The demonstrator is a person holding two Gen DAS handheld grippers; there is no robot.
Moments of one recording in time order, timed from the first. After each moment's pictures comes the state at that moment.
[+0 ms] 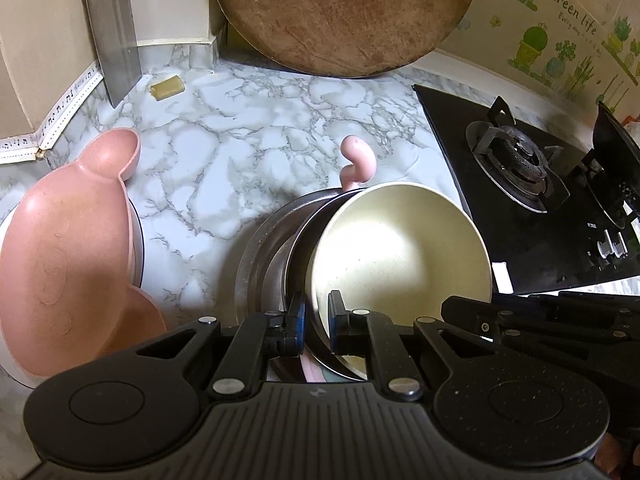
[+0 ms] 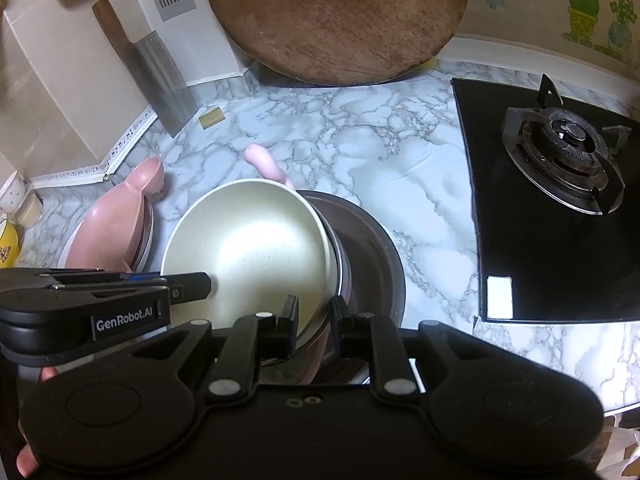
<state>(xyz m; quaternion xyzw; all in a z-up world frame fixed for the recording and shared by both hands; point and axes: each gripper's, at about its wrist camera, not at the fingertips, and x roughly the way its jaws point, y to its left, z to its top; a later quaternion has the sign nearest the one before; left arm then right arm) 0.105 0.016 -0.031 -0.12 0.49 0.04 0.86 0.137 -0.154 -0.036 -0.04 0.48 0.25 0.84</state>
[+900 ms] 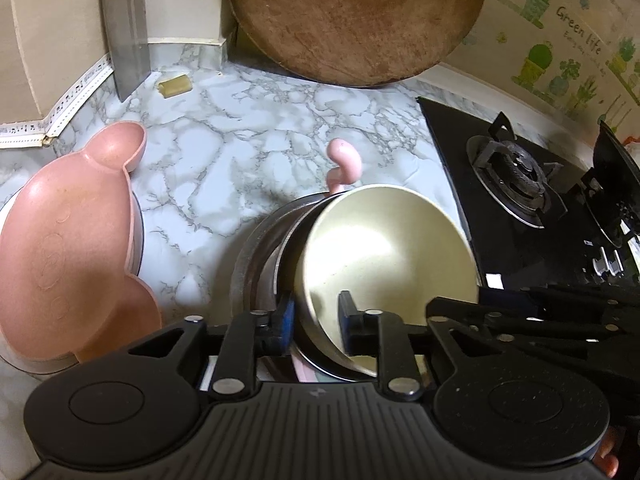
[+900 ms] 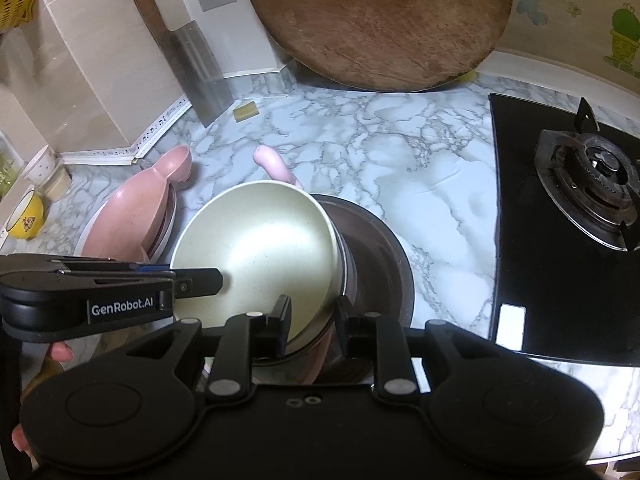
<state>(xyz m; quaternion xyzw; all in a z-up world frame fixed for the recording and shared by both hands) 0.098 0.011 -0.029 -0.14 0.47 0.05 0.87 0.145 -0.158 -0.036 -0.06 0.46 0.32 0.82</state>
